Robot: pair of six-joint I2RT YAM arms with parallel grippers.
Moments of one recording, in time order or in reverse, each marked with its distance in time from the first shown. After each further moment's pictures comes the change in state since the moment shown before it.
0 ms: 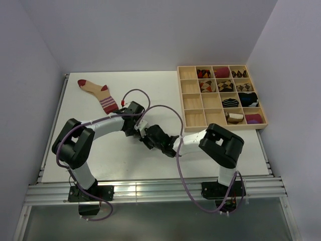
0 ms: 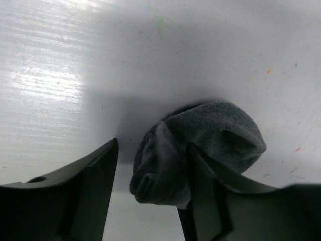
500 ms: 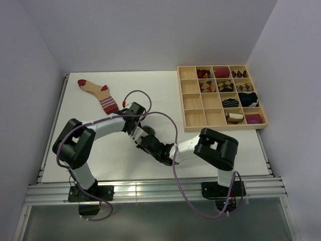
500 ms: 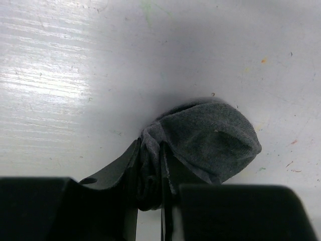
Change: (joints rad) left arm -0.021 0.003 -0.004 0.002 0.010 -0.025; right arm 0.116 0.036 -0.014 0.066 0.251 -0.080
